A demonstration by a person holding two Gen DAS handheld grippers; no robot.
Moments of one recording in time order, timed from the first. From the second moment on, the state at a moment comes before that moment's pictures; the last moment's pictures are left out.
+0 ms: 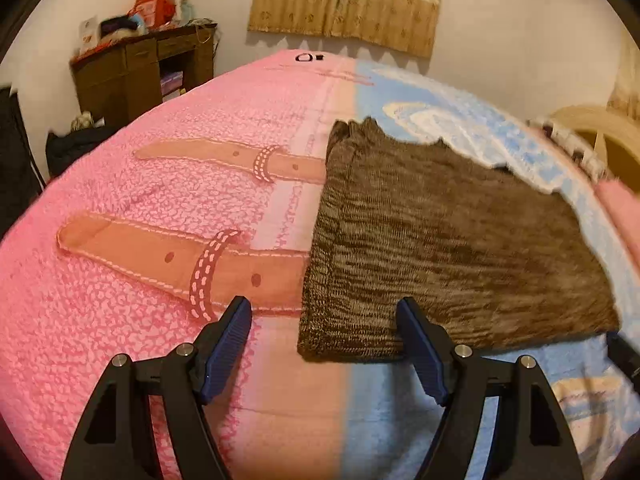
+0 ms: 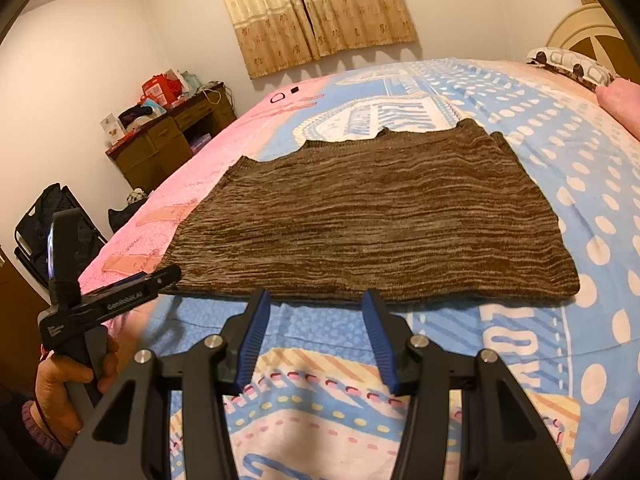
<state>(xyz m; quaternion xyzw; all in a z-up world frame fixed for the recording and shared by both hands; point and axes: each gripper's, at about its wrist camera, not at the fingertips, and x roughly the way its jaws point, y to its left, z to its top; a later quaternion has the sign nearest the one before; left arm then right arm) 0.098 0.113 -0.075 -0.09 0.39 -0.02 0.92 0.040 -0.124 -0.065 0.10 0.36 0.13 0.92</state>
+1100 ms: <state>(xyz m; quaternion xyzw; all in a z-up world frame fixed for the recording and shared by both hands) 0.112 0.074 -0.083 -0.04 0.42 0.00 0.91 0.047 -0.118 -0.069 0.12 0.36 0.14 0.91</state>
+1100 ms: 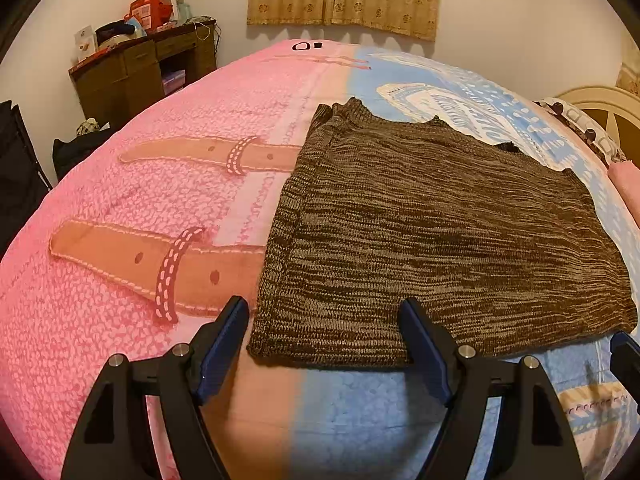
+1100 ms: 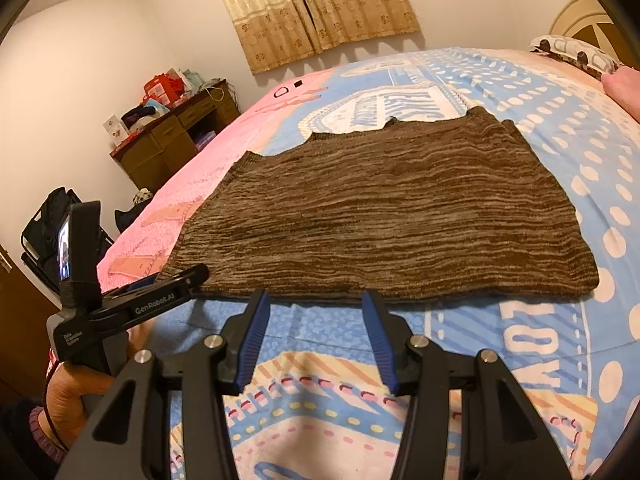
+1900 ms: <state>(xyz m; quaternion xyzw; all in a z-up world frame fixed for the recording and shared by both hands) 0.108 0.102 -0.083 -0.16 0.39 -0.04 0.90 0.082 -0.092 -0.044 0.09 0.35 0.17 0.92</state>
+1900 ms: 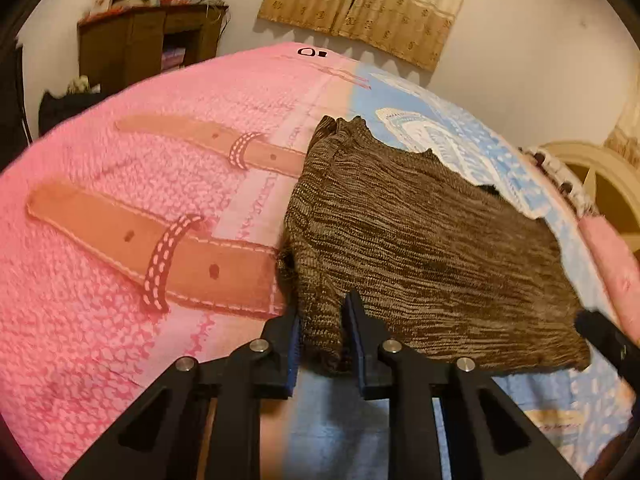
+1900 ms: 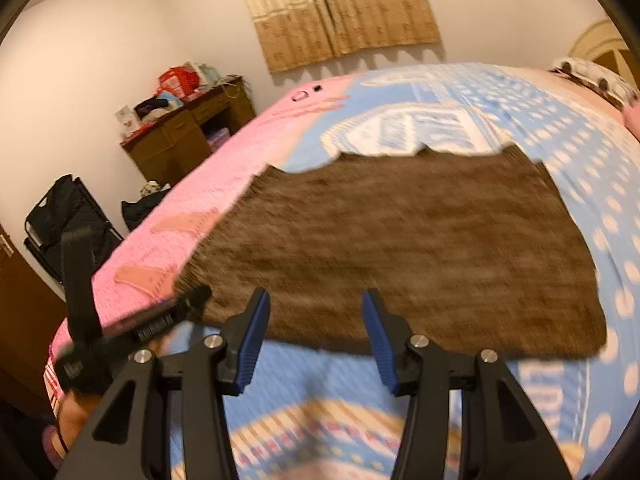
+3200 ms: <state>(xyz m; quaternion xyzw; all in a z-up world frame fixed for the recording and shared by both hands) 0.120 0.134 -0.102 -0.26 0.37 -0.10 0.89 0.256 0.089 -0.084 -0.16 0.45 0.15 0.87</state>
